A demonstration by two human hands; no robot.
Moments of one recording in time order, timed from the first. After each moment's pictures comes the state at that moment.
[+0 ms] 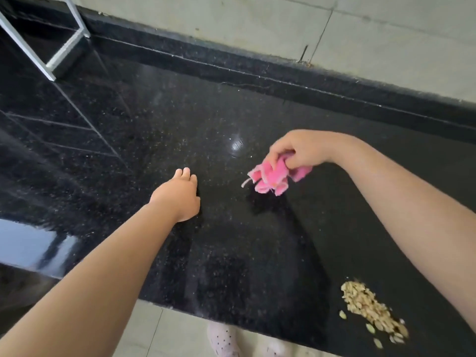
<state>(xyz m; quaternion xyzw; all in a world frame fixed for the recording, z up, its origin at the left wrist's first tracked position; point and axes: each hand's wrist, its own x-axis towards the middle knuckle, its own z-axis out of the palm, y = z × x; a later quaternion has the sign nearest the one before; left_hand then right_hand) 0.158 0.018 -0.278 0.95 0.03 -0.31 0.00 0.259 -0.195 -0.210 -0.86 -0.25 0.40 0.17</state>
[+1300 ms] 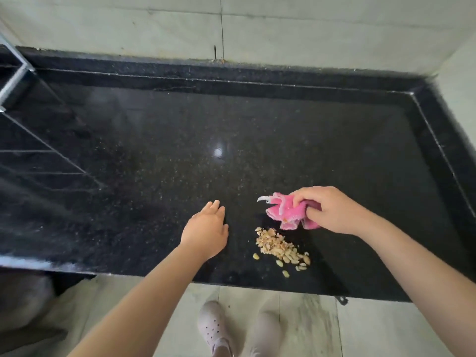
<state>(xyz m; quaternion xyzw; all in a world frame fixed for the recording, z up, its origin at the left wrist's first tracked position) 0.065 -0.170 -0.270 0.96 -0.06 -0.28 0.08 0.087 -0.400 -0.220 -0.90 -0.10 0.29 0.31</state>
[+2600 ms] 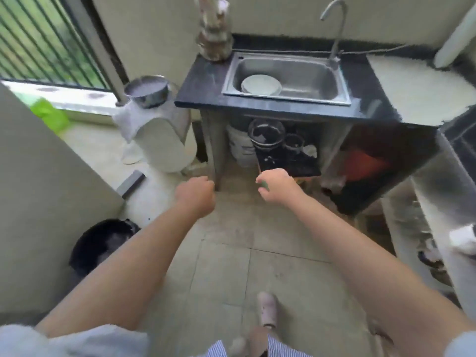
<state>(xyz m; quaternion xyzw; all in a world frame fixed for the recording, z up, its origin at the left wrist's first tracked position) -0.721 0.017 -0.176 0.73 0.68 -0.09 0.08 -0.535 0.049 -0.179 -0.57 -0.80 0.17 -0.02</state>
